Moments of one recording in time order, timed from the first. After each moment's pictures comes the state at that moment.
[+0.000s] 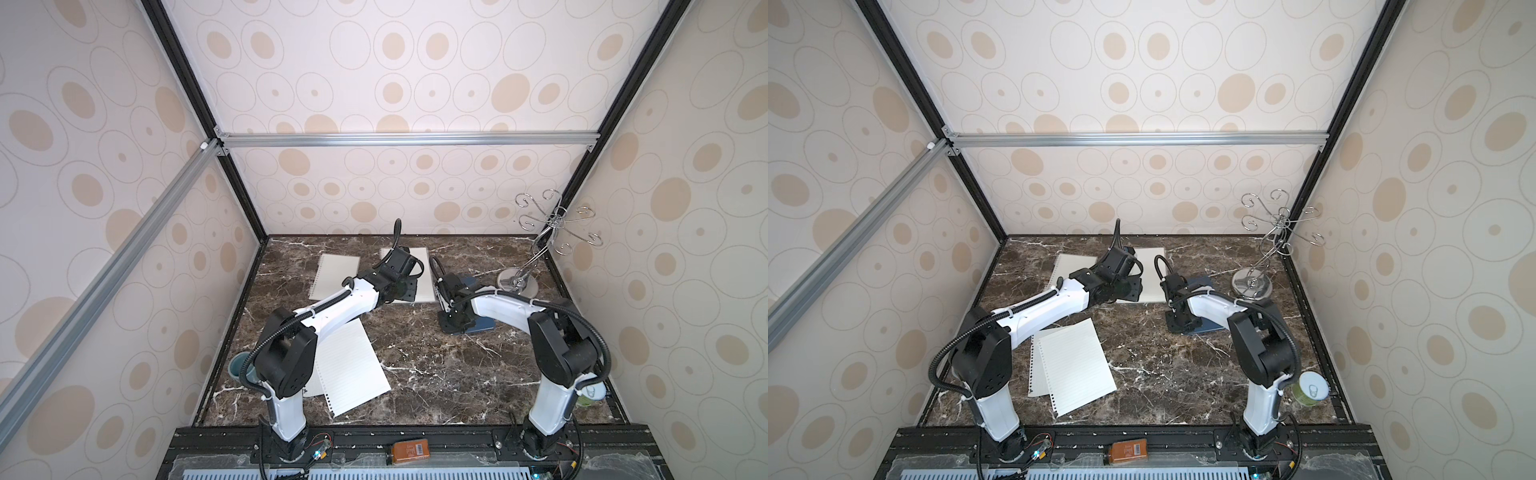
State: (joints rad) left arm -0.69 1.82 1.47 -0.51 -0.13 -0.40; right arm 0.54 1.79 1.11 -0.70 0.06 0.35
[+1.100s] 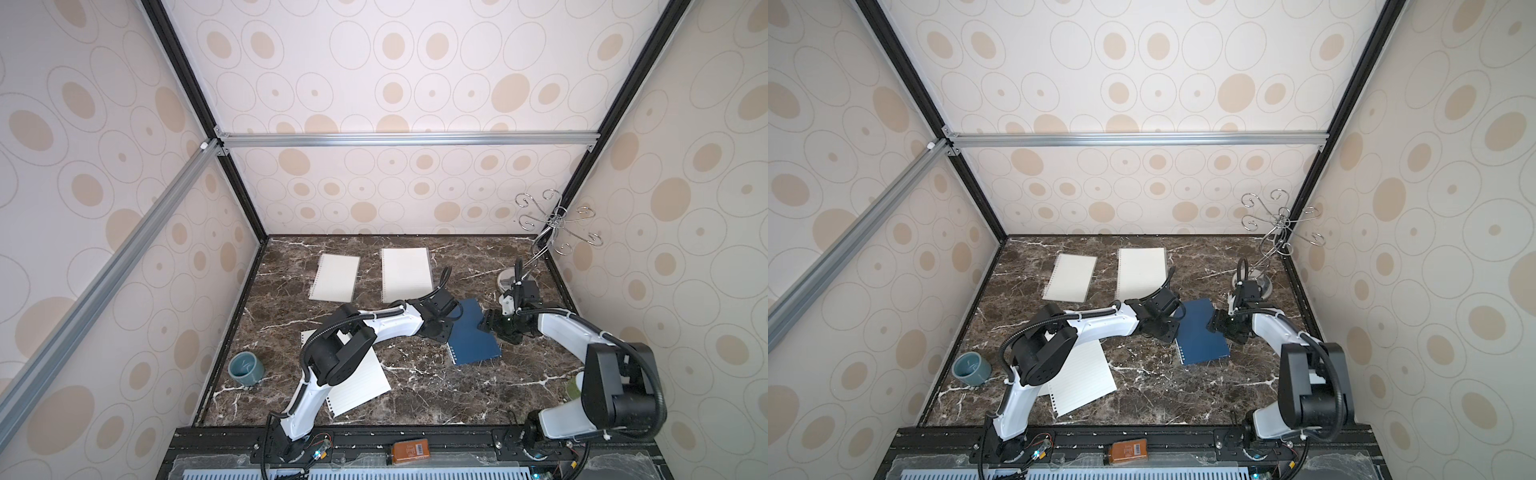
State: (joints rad) left arm -0.92 2.15 1.55 -0.44 0.01 -0.45; right arm 0.00 1.52 0.81 -0.53 -0.32 0.36
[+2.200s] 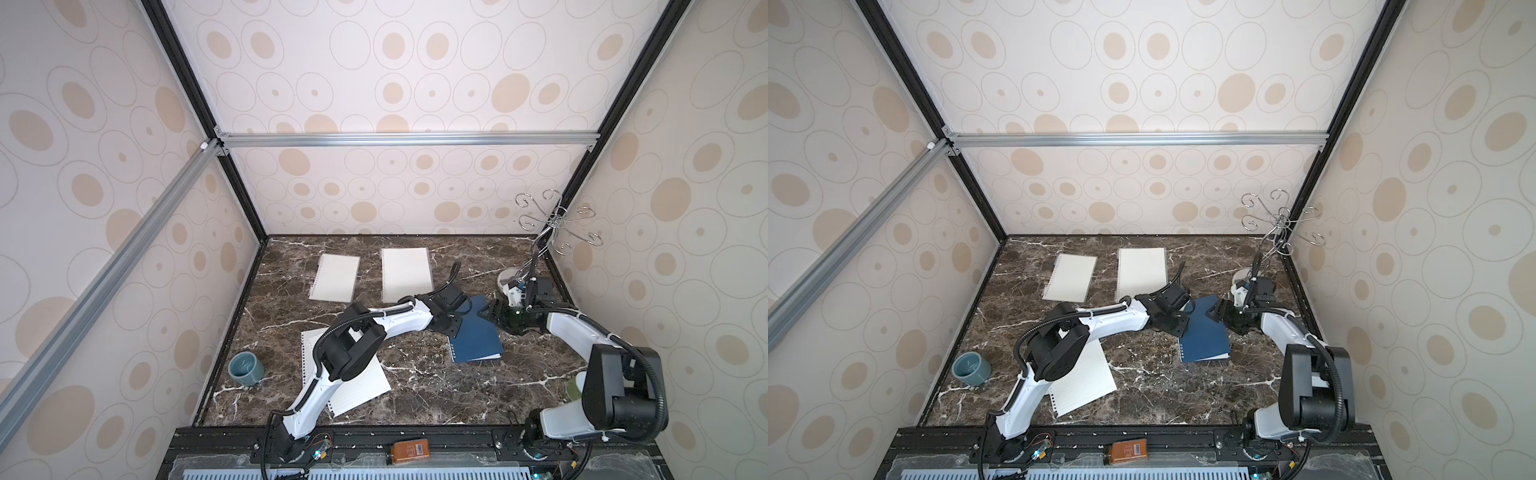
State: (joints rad) left arm -0.92 2.24 1.69 -0.47 0.03 -0.41; right arm -0.08 1.43 0.80 -0.44 -0.58 0.34
